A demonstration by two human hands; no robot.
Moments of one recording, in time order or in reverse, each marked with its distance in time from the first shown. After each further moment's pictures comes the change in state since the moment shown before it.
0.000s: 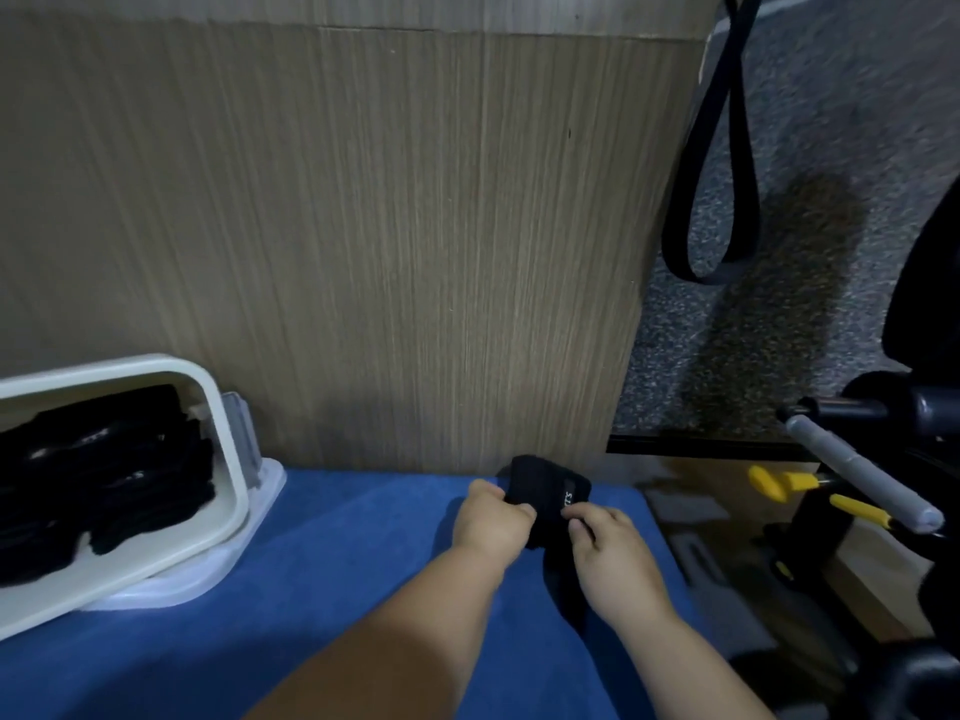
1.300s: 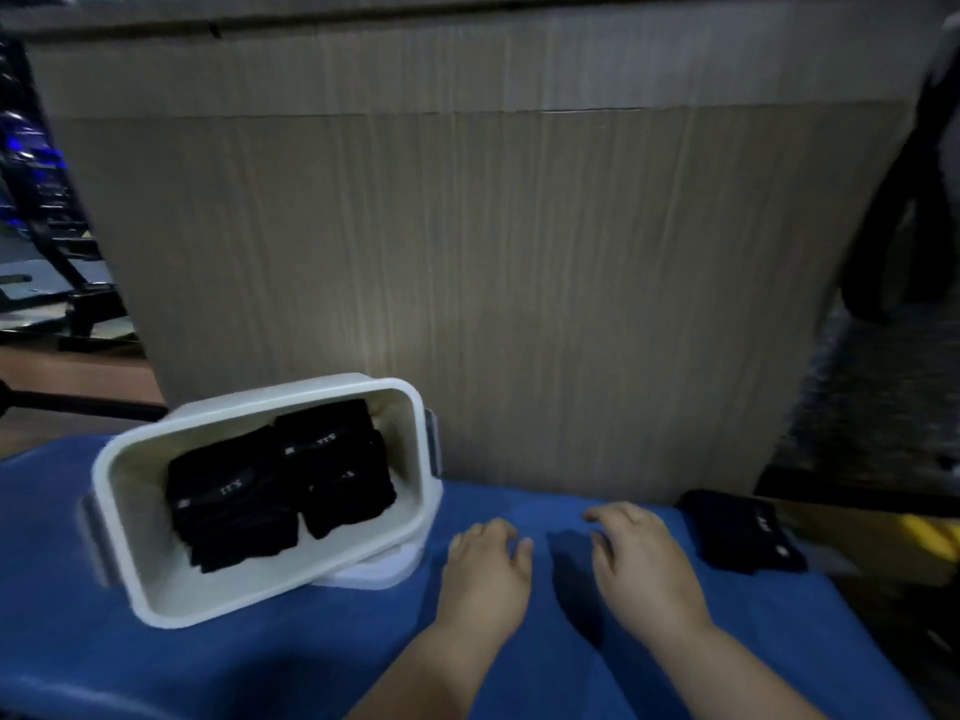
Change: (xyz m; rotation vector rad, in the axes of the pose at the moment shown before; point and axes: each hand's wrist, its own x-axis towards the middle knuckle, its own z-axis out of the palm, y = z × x) left_hand -0.038 -0.085 -0.162 0.454 0.190 0.277; right_hand -0.033 -0.115 0.067 -0.208 0.054 -0.400
